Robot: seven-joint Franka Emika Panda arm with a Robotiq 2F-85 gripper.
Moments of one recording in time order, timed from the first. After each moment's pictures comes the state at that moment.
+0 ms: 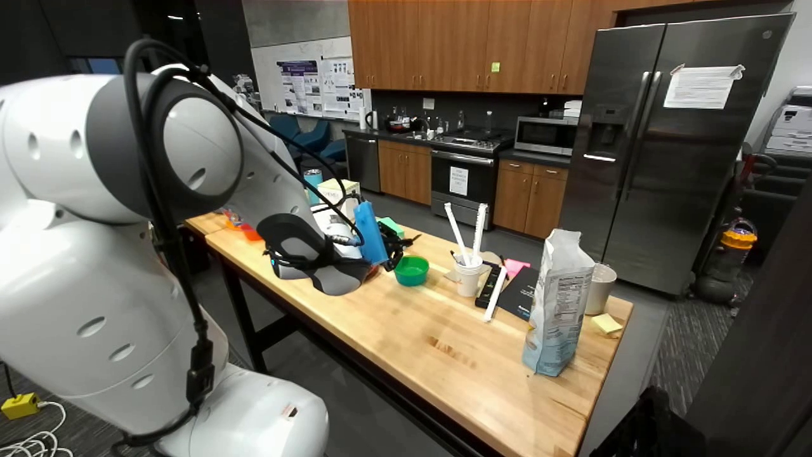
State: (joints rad) arm 0.18 -0.29 0.10 -2.66 -2.14 2.34 0.25
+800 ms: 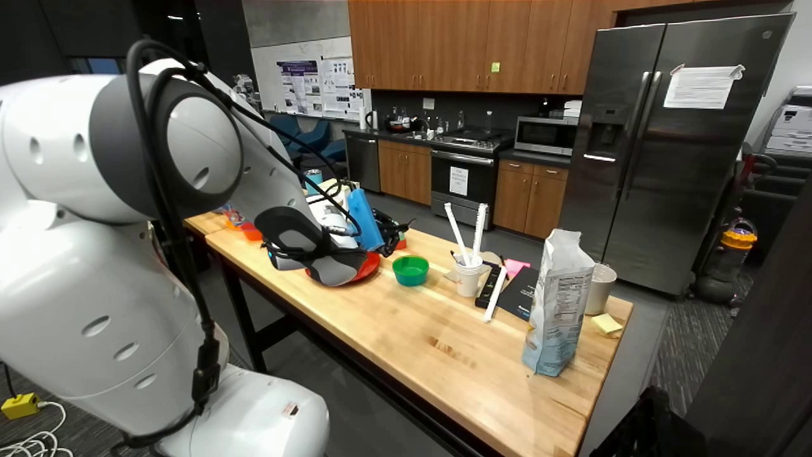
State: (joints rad) arm 0.20 -0.30 0.11 -2.62 -2.14 2.31 0.19
